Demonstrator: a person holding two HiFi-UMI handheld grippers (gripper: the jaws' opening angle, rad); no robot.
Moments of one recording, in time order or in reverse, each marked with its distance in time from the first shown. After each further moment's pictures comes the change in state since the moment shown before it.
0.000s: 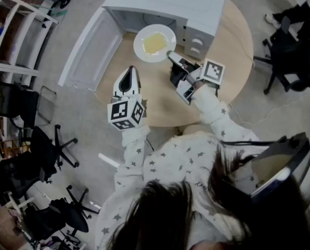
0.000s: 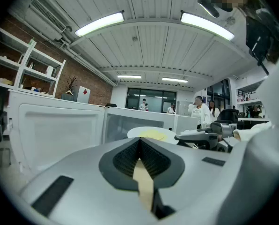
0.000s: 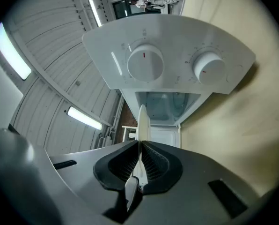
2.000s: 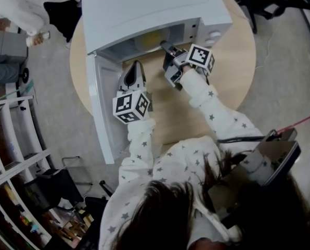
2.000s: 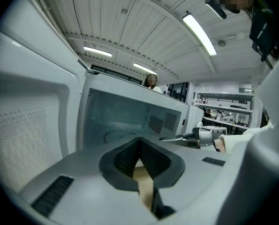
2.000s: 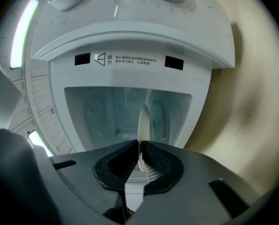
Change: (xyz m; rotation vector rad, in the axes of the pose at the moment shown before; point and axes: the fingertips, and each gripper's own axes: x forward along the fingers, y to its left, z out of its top) left arm 0.169 0.080 -0.013 0.005 0.206 -0.562; right arm 0.108 -0.095 0.073 0.040 -0.654 -0.259
